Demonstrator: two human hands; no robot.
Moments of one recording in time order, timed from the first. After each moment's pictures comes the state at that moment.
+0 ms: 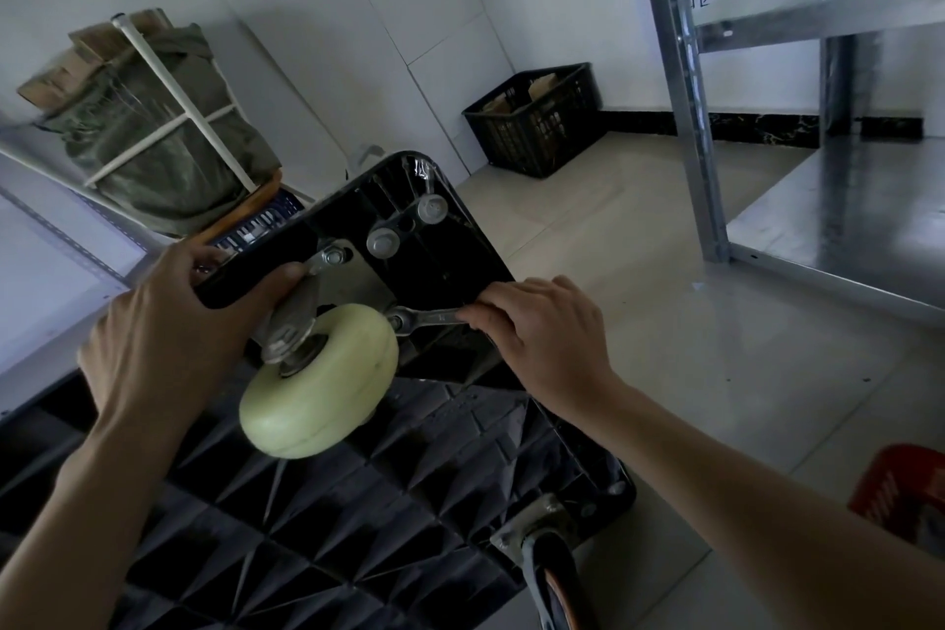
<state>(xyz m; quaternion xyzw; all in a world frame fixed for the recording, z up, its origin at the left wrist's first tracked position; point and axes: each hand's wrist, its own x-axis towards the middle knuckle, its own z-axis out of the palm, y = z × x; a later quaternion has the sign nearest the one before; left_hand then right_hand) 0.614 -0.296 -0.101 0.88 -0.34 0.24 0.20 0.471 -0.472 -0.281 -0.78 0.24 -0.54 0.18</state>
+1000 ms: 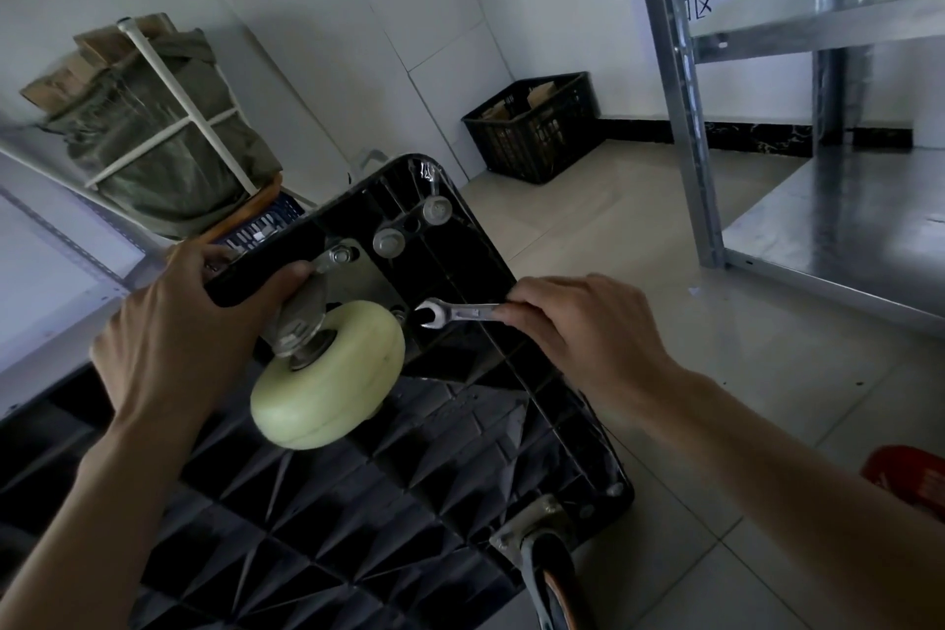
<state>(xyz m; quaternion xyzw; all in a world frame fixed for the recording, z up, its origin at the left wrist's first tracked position) 0.620 -0.295 -0.105 0.88 -0.34 0.30 0.17 0.422 -0.478 -0.264 -0.82 0.21 -0.52 0.12</state>
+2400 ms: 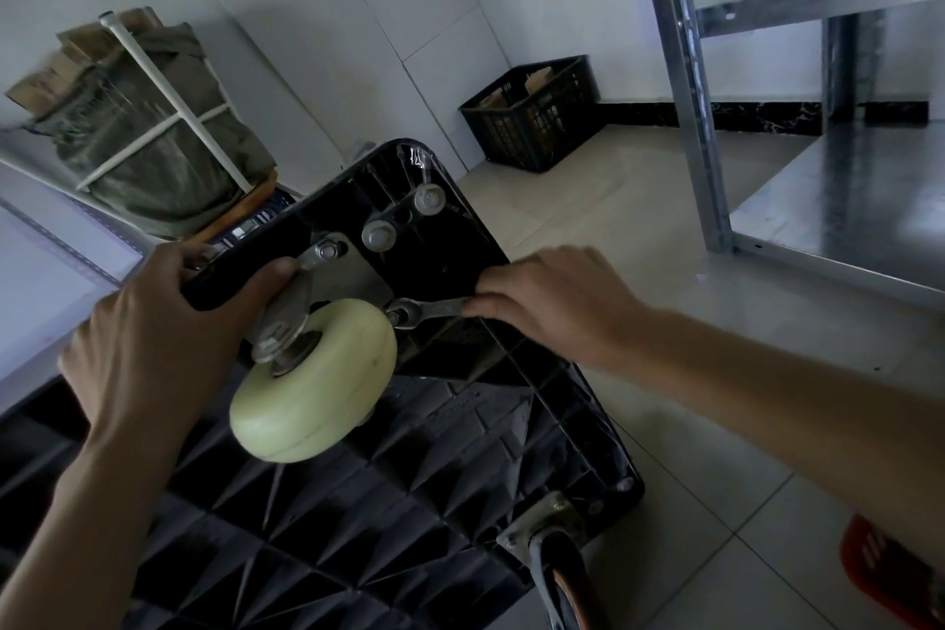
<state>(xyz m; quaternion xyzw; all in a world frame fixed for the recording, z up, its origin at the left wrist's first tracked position) 0.634 -0.295 -0.110 0.86 -0.35 0.26 0.24 0.445 -0.500 -0.246 -0.90 0.12 -0.39 0.13</state>
